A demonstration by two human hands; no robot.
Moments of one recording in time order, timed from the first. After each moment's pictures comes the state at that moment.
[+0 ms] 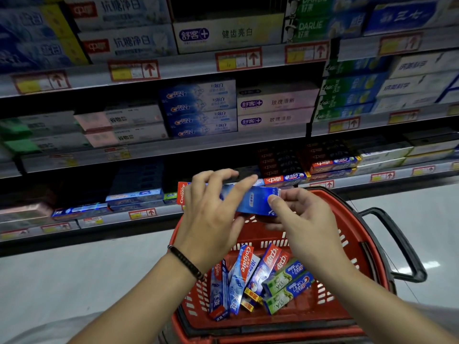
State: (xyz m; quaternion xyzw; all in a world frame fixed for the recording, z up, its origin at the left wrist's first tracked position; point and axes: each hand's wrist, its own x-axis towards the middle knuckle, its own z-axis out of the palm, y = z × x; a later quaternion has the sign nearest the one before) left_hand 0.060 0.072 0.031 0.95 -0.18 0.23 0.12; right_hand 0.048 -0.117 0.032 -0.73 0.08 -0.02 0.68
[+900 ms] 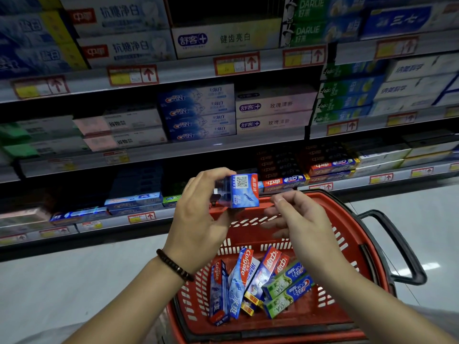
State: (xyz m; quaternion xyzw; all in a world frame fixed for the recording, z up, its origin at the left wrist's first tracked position) left_hand 0.063 0.083 0.042 0.86 -0.19 0.22 0.41; right_hand 0.052 -0.121 0.026 -0.72 0.07 0.00 0.69
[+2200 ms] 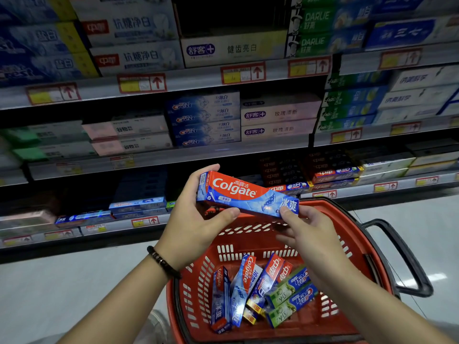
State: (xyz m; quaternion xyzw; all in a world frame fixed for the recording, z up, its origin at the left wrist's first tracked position) left_hand 0.065 0.103 0.050 0.80 -0.07 0.05 0.59; right_hand 0.063 -0.124 0.008 -0.66 0.18 0.03 0.73
